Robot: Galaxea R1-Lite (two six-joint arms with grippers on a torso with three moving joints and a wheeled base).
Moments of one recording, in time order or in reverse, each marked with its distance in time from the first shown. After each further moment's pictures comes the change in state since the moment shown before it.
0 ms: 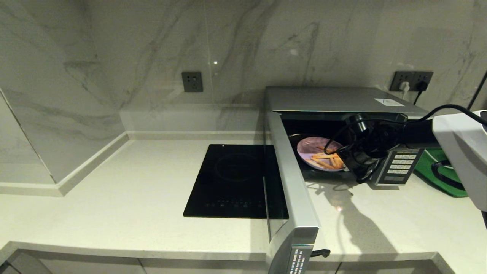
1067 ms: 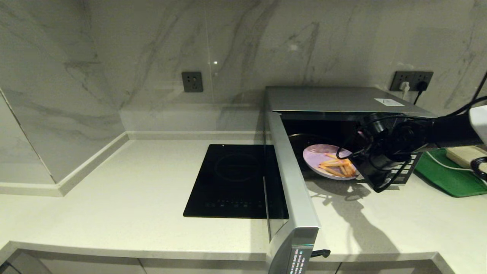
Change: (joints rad) left arm 0.000 0.000 0.000 0.000 0.000 0.000; right arm -0.007 -0.202 0.268 0.011 0.026 0.013
